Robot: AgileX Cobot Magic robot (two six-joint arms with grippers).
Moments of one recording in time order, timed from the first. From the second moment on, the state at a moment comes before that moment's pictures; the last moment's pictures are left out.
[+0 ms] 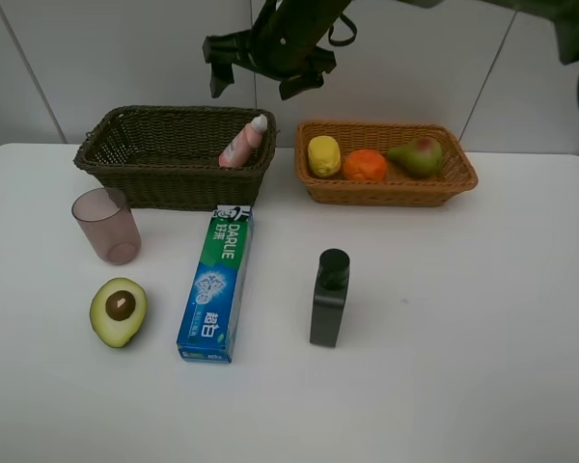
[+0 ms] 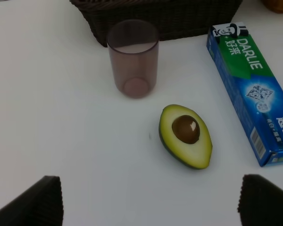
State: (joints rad) left arm -0.12 0.00 -0.41 -0.14 1.07 0.07; right arm 0.61 2.23 -2.12 0.01 0.86 0.18
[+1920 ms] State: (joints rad) left arm -0.12 0.00 -0.41 -0.14 1.07 0.07; right arm 0.84 1.74 -1.12 -0.23 0.80 1.00
